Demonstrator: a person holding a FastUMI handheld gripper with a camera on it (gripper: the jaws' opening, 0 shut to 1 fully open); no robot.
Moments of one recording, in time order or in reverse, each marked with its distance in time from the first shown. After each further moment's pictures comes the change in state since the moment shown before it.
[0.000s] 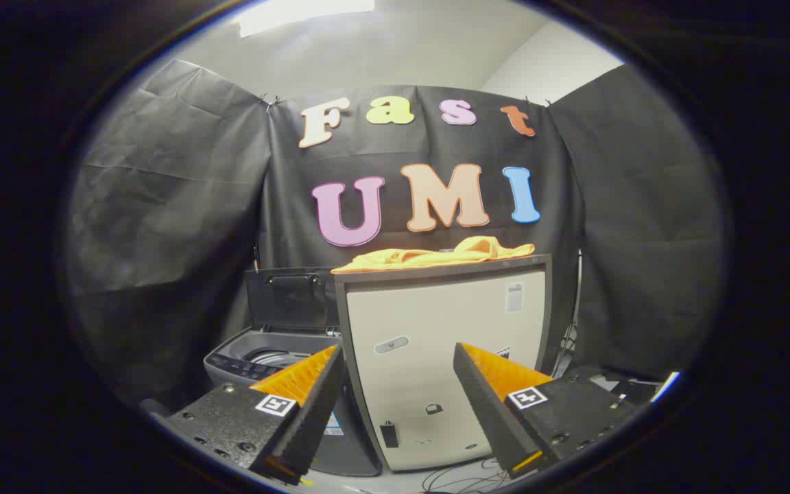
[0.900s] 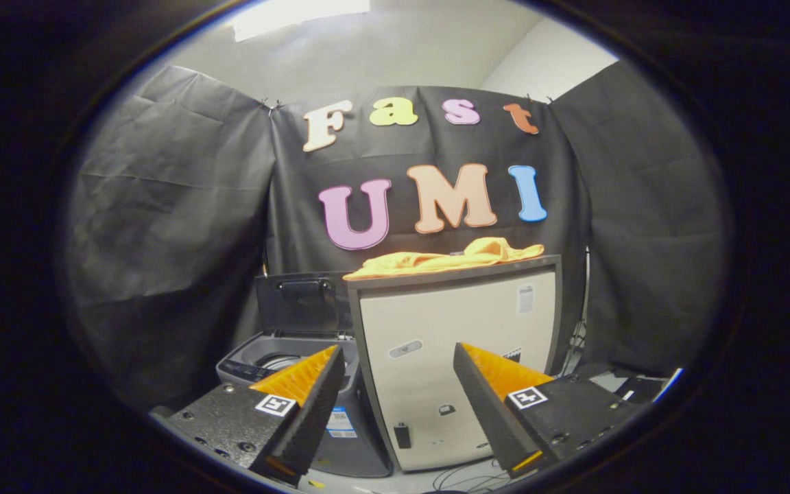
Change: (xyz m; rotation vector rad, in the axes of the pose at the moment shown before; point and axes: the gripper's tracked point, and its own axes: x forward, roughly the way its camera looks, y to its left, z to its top) arm 0.001 0.018 0.019 0.035 -0.016 0.037
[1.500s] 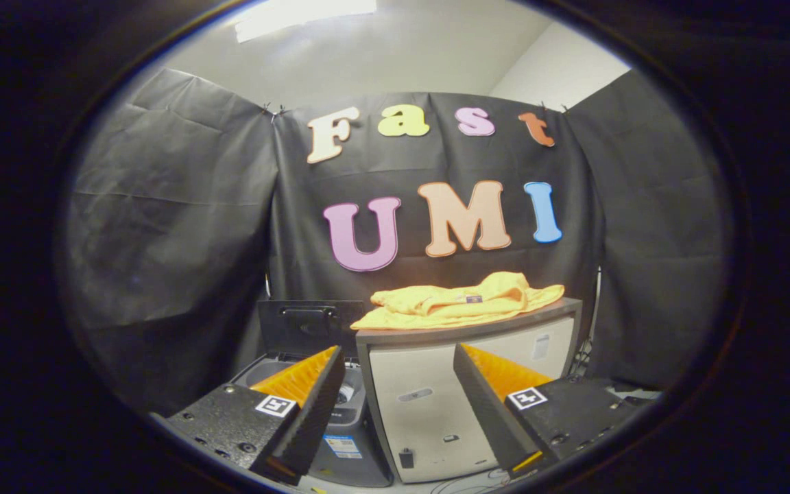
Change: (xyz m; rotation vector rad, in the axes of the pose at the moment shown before) arm 0.070 0.012 0.073 -0.040 0.017 0.024
